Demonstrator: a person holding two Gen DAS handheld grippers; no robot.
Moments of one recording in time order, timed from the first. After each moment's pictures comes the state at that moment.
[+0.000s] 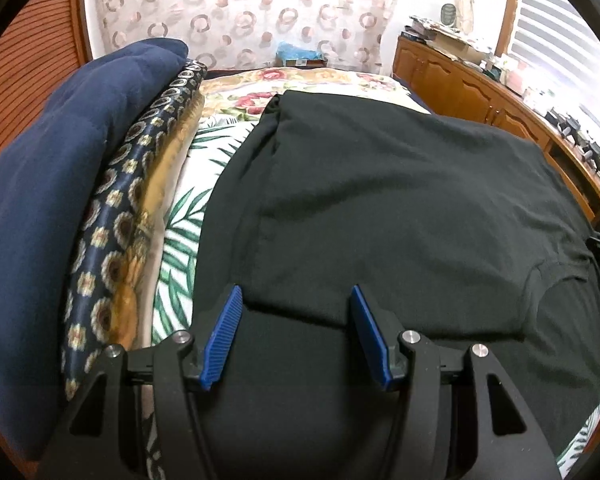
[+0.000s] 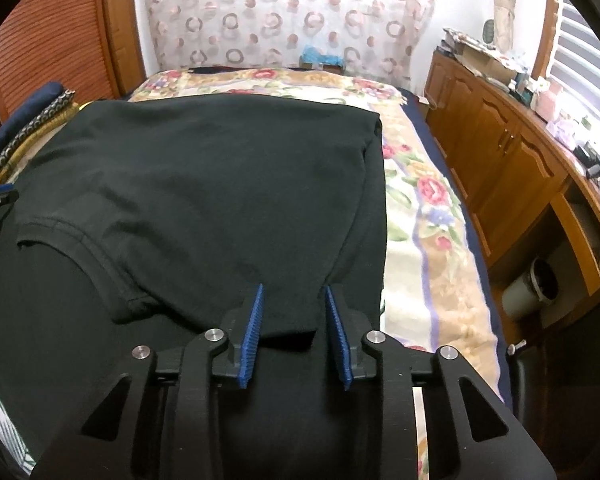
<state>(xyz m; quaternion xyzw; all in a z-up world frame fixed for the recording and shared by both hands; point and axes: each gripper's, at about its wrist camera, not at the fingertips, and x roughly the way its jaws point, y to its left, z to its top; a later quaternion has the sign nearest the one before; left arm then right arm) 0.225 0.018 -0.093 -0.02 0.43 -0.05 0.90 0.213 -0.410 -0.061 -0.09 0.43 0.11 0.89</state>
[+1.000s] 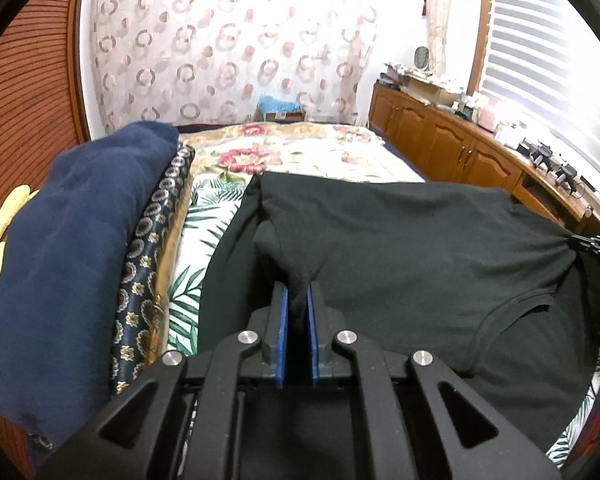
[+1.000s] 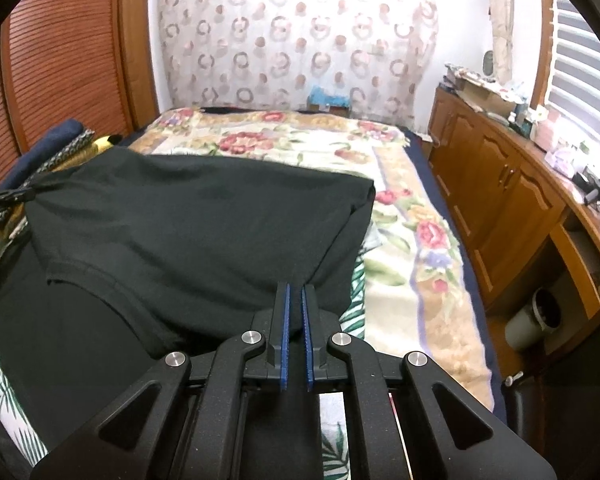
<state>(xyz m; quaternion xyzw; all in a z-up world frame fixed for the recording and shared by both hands) 0.209 0.024 -0.044 -0.03 0.34 -0.09 0.93 0.204 -0.409 -0.019 -0.08 0.36 0.13 0.92</state>
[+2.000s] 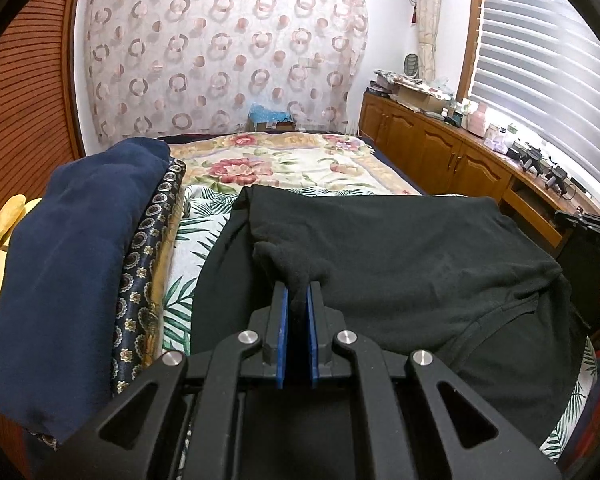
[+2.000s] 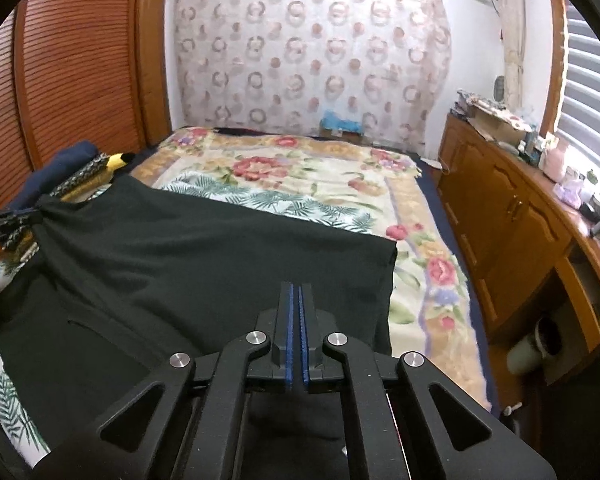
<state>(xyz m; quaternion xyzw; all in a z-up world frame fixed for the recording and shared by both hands) 0.206 0.015 -0.031 -0.03 0.33 -0.10 0.94 0.215 -0.378 0.011 -0.09 0.33 0.15 0.93</state>
